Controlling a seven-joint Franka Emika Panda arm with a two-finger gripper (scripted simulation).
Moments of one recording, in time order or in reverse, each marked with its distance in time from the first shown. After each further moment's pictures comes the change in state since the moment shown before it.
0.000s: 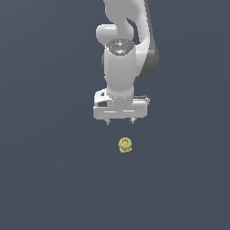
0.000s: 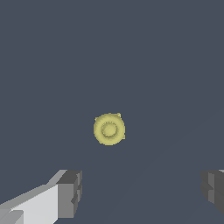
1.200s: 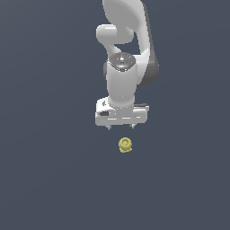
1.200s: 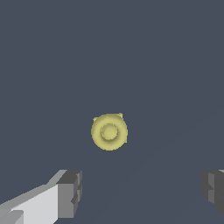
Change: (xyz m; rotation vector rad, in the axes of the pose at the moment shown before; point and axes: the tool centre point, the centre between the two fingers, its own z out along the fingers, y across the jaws) arm 0.005 -0.002 0.029 -0.007 -0.034 -0.028
